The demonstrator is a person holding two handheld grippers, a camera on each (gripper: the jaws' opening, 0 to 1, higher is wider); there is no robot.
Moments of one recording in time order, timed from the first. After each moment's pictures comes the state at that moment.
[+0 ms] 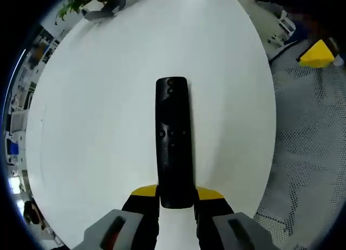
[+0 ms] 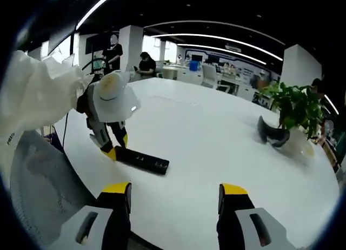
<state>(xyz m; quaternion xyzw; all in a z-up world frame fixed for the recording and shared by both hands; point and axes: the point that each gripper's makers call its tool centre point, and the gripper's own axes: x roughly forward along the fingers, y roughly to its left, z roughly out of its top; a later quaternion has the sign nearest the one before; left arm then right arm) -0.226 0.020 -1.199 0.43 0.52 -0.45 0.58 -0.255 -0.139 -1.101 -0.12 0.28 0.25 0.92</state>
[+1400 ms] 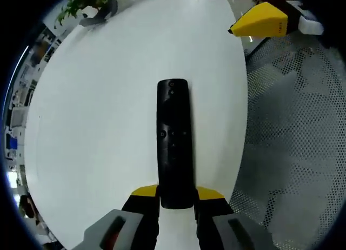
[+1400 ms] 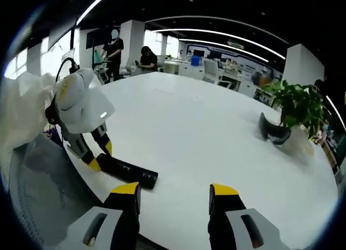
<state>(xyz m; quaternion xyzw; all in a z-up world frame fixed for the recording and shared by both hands) -0.275 0.013 -1.200 0.40 0.51 -0.45 0.61 -0.256 -0.142 -1.108 -0.12 0.30 0.25 0.91</state>
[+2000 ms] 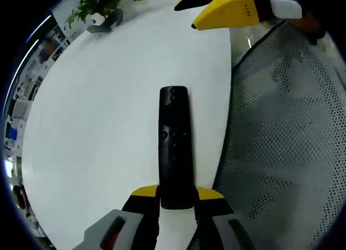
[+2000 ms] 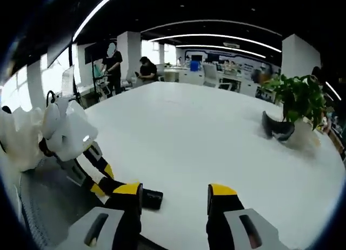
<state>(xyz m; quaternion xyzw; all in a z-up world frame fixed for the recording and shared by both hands) -0.305 0.000 -1.198 0.36 0.49 -0.46 0.65 -0.255 -0.135 -1.091 -0.04 0.28 0.26 0.92</state>
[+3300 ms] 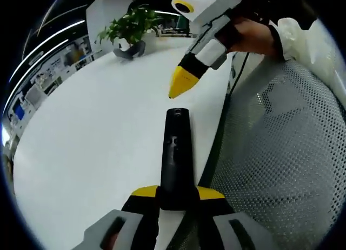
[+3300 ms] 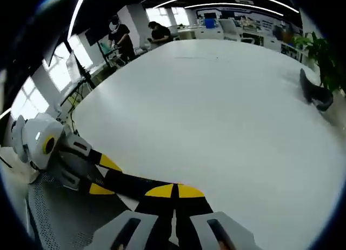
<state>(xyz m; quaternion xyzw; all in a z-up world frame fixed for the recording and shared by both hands) -0.319 -0.011 -1.195 0.23 0.38 -0.47 0.76 -0.260 -0.099 -1.170 -0.06 0.47 0.34 0.81</state>
